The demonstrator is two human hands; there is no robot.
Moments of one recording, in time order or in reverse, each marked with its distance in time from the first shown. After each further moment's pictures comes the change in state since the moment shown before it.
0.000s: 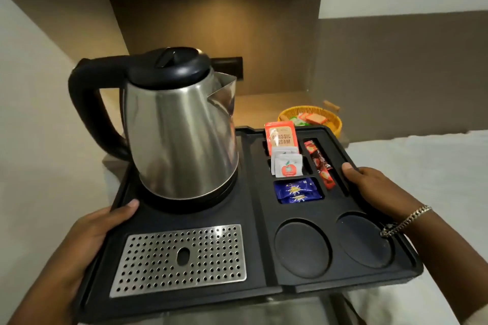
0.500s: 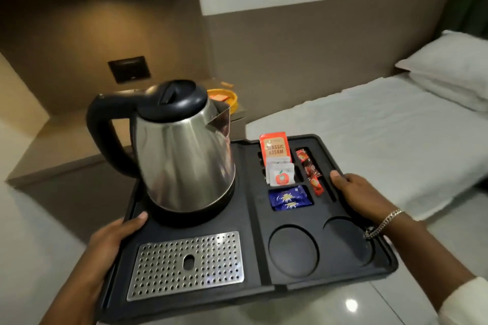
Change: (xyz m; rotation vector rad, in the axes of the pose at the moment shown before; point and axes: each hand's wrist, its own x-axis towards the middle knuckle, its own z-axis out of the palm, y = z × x) left_hand -0.099 -0.071 0.118 0.096 -0.197 0.018; right_hand -0.194 0.175 -0.081 0.088 0.312 0.207
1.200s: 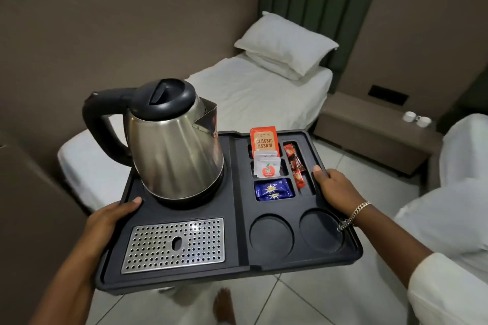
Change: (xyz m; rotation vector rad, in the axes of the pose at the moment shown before) left_hand 0.003 -0.071 0.451 0.189 -0.399 -0.020; right_hand -0.016 0.286 -0.321 -0.004 0.428 0.306
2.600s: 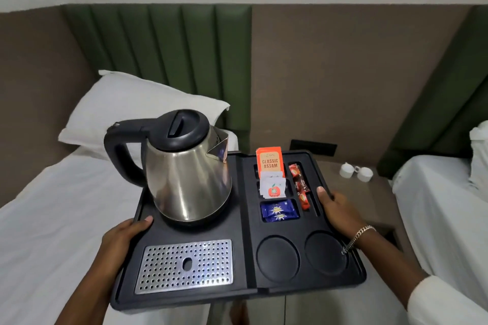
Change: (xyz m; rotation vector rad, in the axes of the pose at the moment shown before) left_hand 0.537 0.237 0.840 0.186 -0.450 0.071; right_hand 0.776 0.176 -0.318 0.239 0.340 0.305
